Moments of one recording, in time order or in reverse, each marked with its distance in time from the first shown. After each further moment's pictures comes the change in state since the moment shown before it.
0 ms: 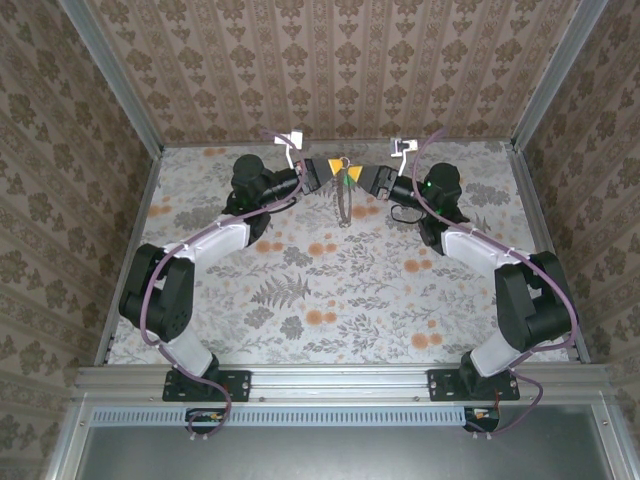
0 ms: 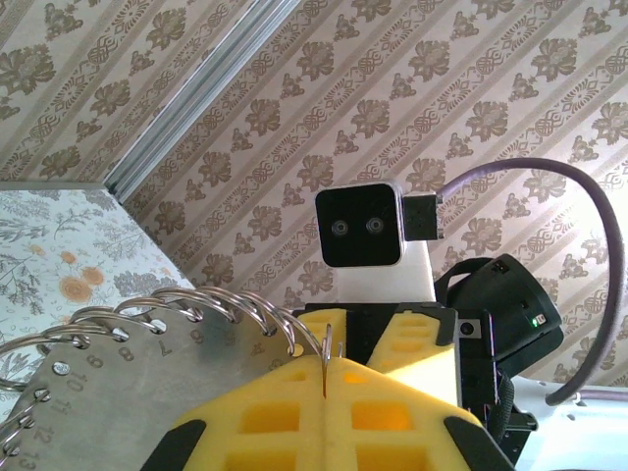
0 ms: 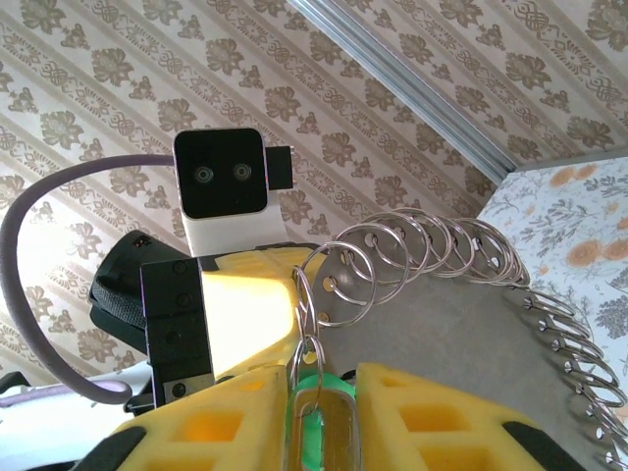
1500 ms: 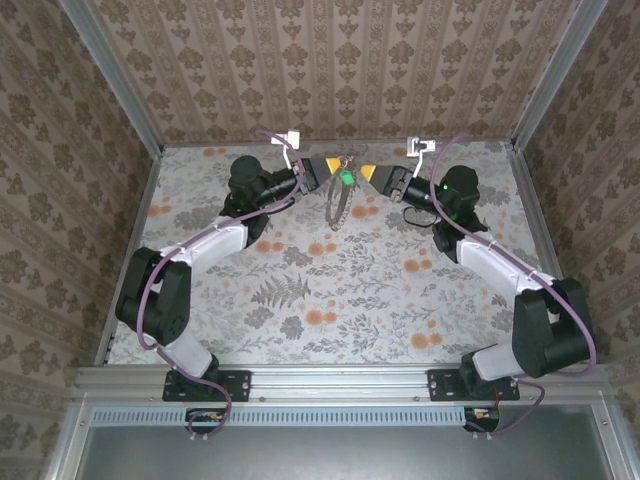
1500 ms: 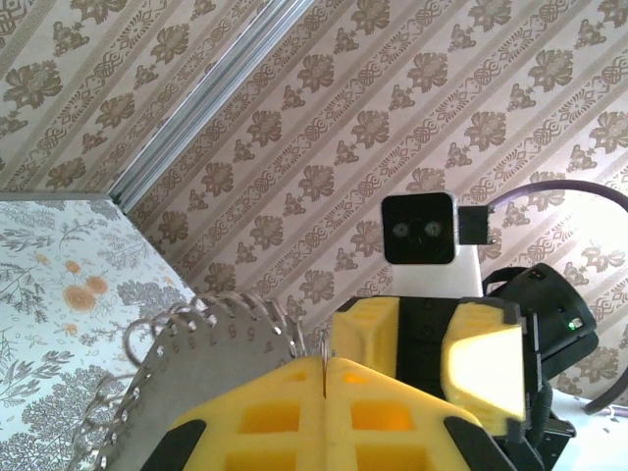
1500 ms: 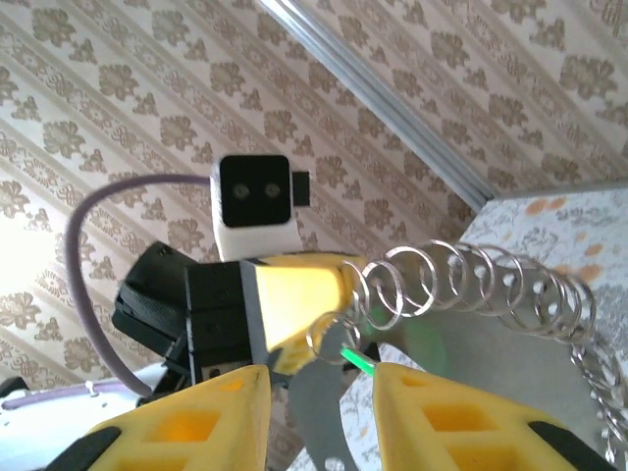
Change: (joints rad) left arm 0.001 -0.026 -0.016 -0.001 -0.024 0.000; right arm -0.029 -0.164 -0.046 -0.115 0.038 -0.058
